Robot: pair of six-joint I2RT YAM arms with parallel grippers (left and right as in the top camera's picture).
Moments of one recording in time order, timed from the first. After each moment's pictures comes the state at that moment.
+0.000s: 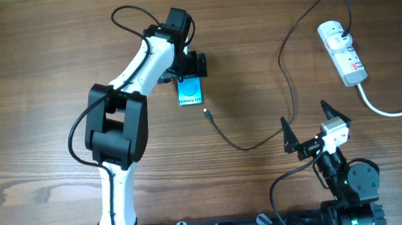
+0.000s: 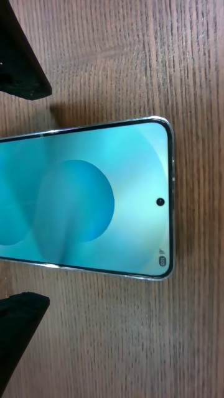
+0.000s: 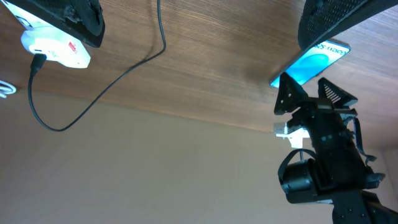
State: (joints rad) left arm -0.37 2.26 1.78 -0.91 0.09 -0.37; right arm 0.07 0.02 0.01 0.01 -0.24 -0.06
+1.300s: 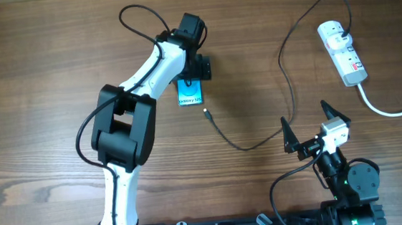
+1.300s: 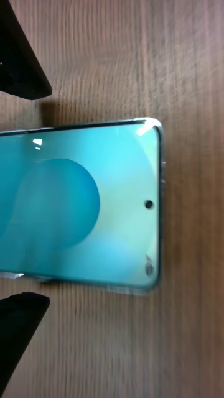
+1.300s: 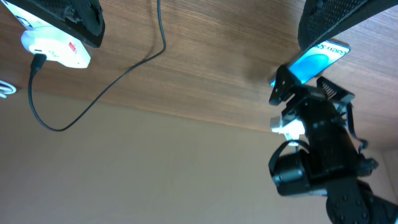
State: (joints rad) left arm -0.44 2.26 1.72 -0.83 -0.08 -0.43; right arm 0.07 0.02 0.01 0.01 -0.24 -0.06
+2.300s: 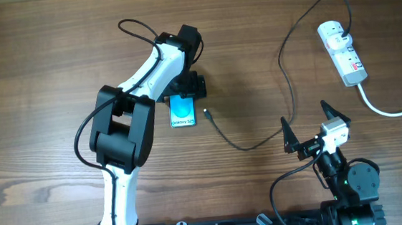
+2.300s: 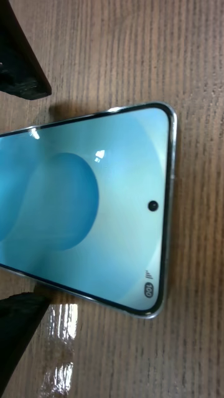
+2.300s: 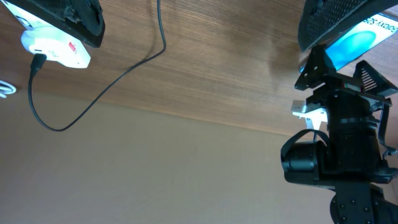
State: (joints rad) left arm -0.43 2.25 1.71 -1.10 -0.04 -0.46; right arm 0.07 0.02 0.01 0.01 -0.24 -0.06
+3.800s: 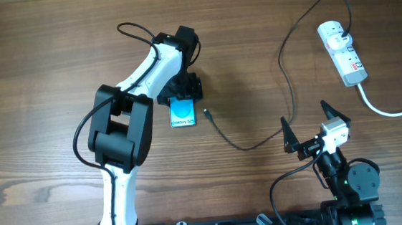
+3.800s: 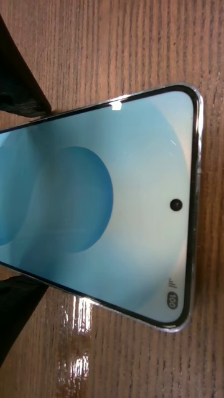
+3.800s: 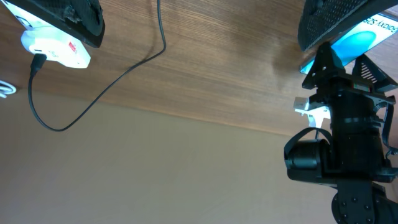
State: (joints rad) left arm -0.42 2.25 1.70 -1.11 0.02 -0.45; right arm 0.07 0.02 0.01 0.01 -0.24 -0.06
